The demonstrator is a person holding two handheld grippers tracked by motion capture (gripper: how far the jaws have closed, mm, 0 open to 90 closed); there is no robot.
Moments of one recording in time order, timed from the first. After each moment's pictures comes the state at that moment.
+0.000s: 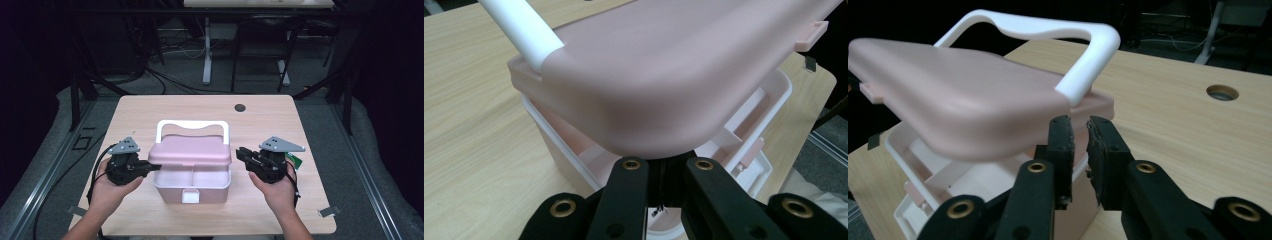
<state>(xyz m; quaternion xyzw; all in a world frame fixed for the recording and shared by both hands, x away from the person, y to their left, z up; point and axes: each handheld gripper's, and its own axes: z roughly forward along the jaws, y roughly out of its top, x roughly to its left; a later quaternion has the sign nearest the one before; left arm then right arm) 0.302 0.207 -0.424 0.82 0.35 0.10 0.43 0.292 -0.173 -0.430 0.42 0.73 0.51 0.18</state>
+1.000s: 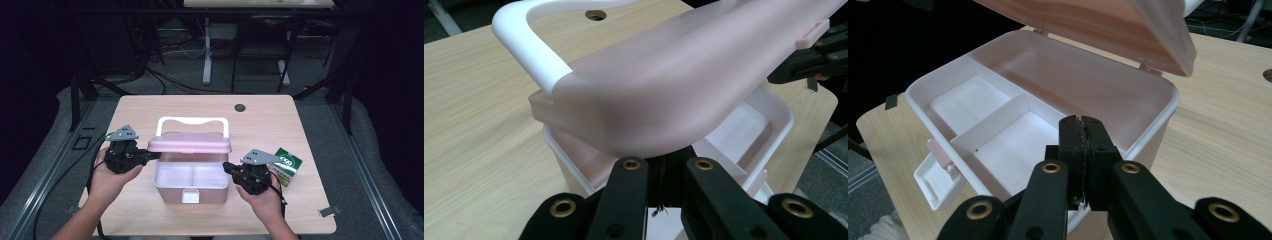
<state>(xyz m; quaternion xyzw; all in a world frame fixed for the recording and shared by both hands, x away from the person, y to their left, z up) 0.317 0.206 -0.403 0.81 0.36 0.11 0.44 0.281 -0.140 -0.459 0.38 0.77 0.49 0.16</state>
